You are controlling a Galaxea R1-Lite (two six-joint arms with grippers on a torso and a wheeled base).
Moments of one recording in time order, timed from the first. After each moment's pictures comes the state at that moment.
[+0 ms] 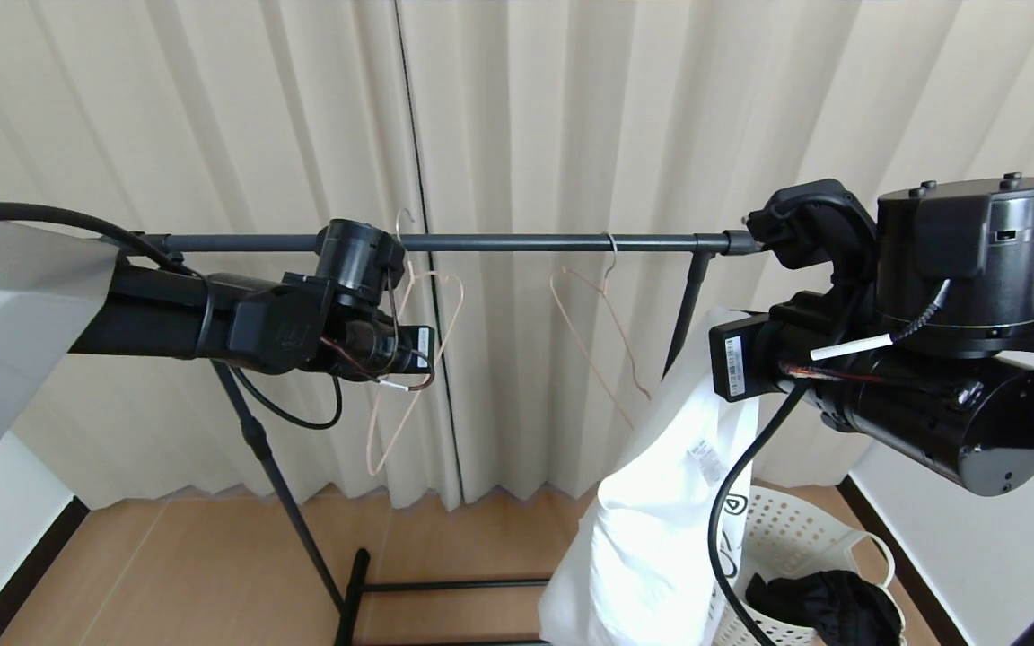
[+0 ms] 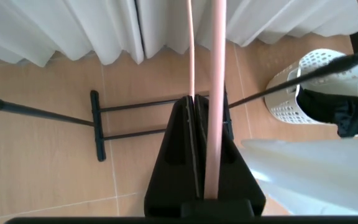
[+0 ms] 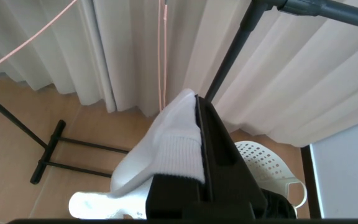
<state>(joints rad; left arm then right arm) -0.38 2.07 -1.48 0.08 0.15 -0.19 0.70 1.59 -0.98 -0.27 -0.56 0.05</state>
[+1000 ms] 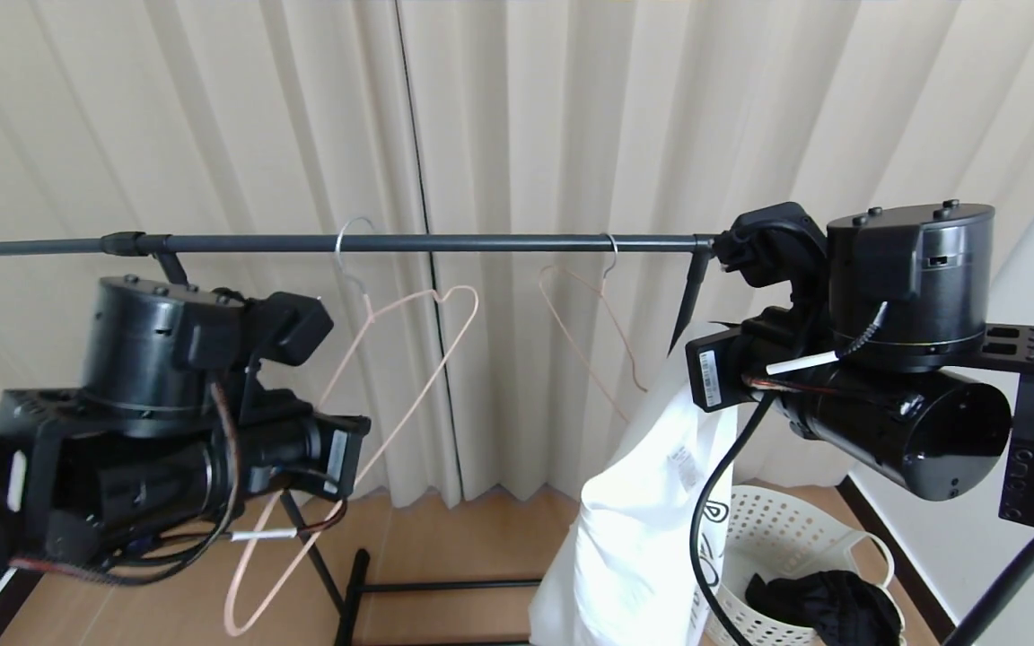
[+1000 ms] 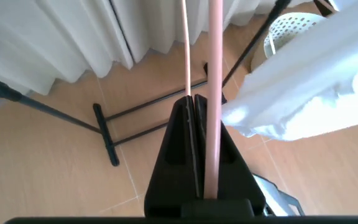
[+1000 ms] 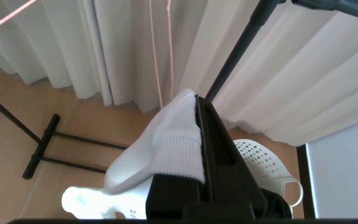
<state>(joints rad) -0.52 1.50 -0.75 -0.19 0.12 -0.04 0.70 1.65 -0.98 -0.32 -0.57 0.03</state>
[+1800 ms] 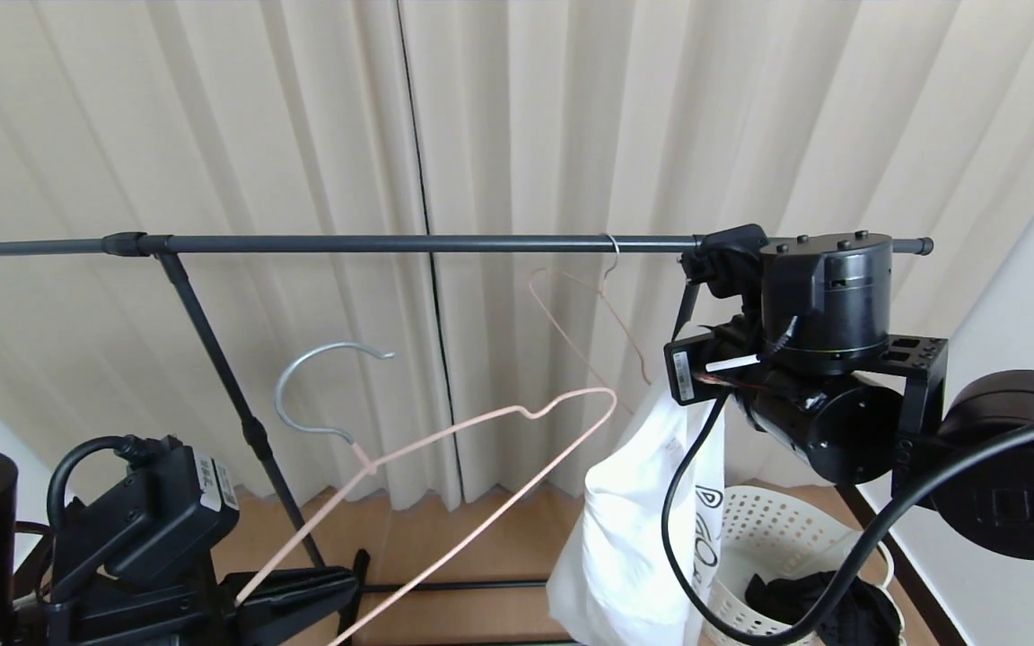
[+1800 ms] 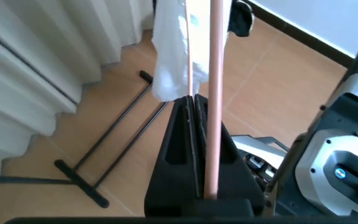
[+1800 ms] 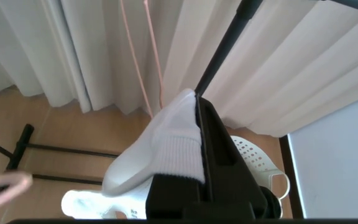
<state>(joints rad) -0.57 1.18 -0.39 -0.29 -0.29 0.21 0.67 1.76 -0.99 -0.42 -0.65 0.02</state>
